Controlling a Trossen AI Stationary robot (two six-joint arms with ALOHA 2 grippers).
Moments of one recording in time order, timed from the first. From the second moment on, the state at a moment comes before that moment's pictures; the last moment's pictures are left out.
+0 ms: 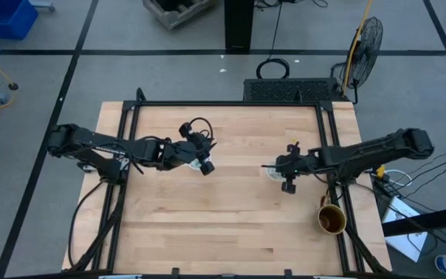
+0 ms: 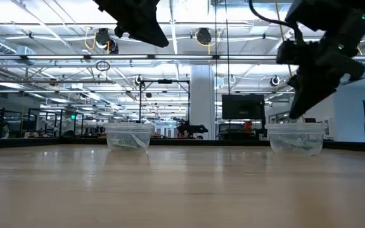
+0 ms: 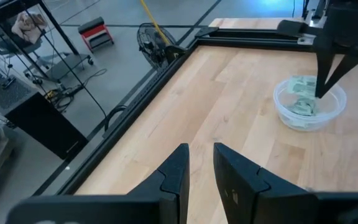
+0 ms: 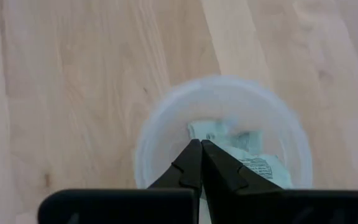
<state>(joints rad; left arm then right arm) -0.09 1.40 1.04 -0.17 -0.63 -0.11 0.08 1.09 0.56 -0.49 0.18 0.22</state>
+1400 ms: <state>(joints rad) -0.15 0.98 1.04 -0.99 -0.64 -0.57 0.07 0.42 0.38 -0.39 0.18 0.12</state>
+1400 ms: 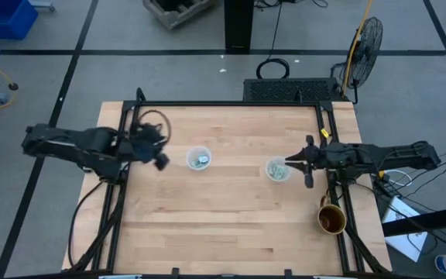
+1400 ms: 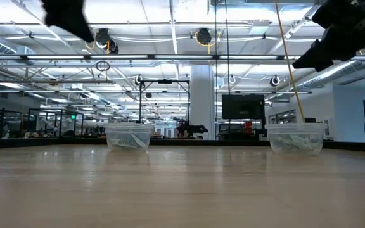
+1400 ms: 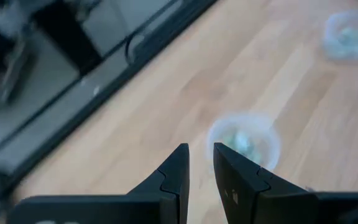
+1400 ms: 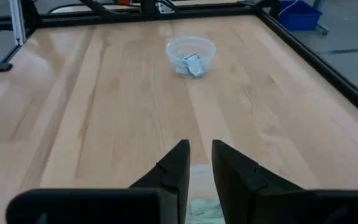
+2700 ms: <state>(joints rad) -0.26 0.06 0.22 -0.19 -0.75 -0.12 0.07 0.00 0.21 -0.36 -0.01 0.15</state>
